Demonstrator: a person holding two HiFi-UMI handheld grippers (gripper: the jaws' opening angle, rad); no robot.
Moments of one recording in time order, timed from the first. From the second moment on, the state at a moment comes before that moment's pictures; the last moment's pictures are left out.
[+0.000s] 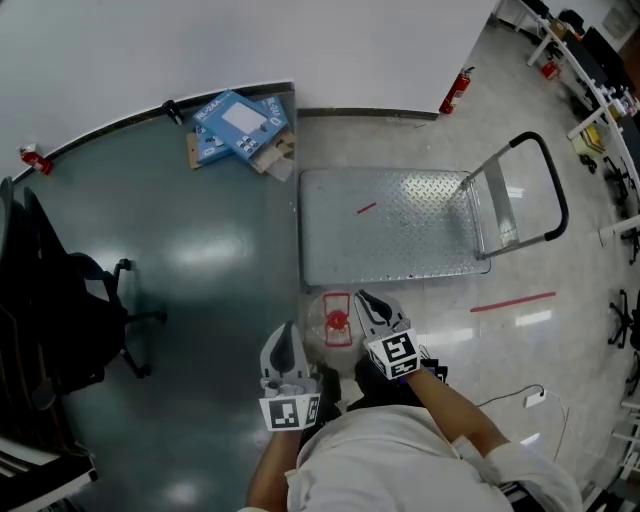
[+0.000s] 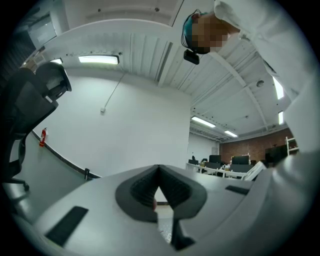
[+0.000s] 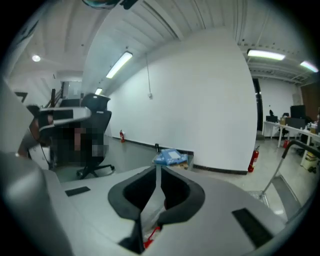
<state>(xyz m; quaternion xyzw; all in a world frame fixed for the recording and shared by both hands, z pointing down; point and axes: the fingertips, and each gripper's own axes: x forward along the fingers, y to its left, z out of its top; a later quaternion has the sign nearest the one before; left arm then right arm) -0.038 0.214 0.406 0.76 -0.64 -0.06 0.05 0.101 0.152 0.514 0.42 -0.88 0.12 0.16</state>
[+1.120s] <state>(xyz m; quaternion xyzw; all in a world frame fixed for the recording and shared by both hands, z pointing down) -0.082 0.251 0.602 0.75 -0.64 -0.03 0.17 0.077 0.249 0.985 0.32 -0.70 0.36 0.53</state>
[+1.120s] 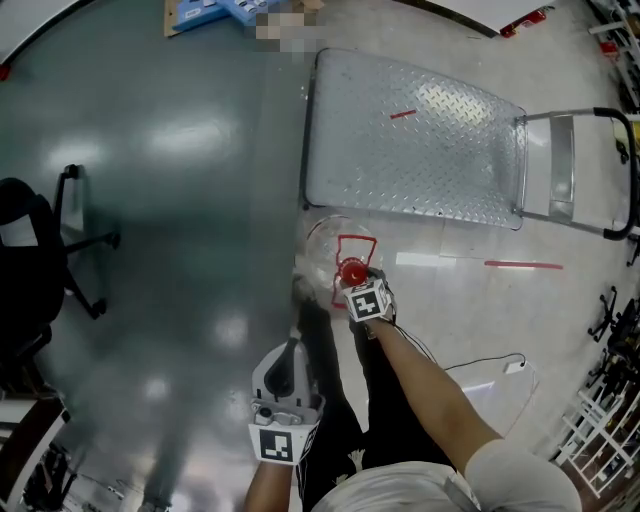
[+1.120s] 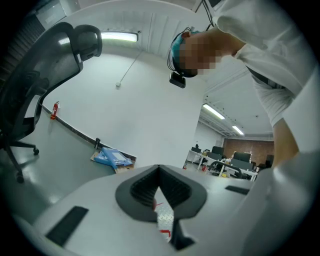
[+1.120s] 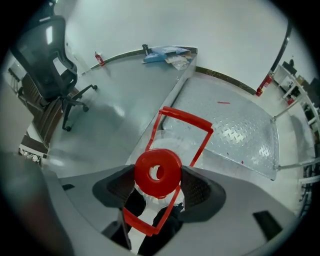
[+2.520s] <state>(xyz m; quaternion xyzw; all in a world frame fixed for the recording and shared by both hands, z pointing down) -0.068 0.011 0.424 0.78 -0.61 -0.08 0.08 0.084 -0.016 0.733 0.32 -0.75 0.30 0.49</state>
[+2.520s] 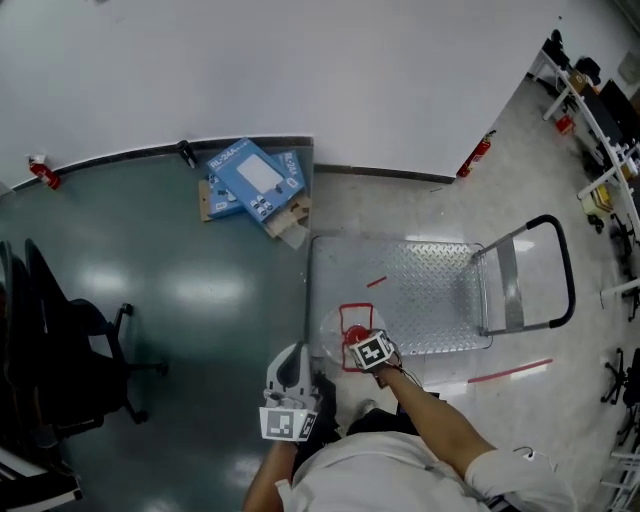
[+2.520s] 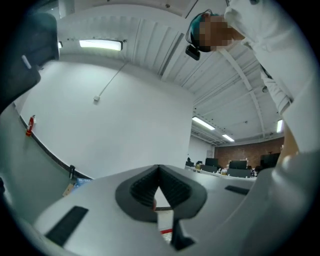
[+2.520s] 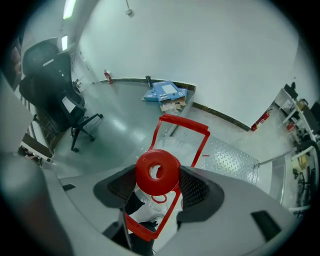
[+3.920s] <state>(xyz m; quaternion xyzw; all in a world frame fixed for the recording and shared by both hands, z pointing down) -0.098 -0.181 0.487 0.79 -0.60 -0.04 0.12 0.029 -0.238 0.793 0.34 -0.74 0.32 0.48</state>
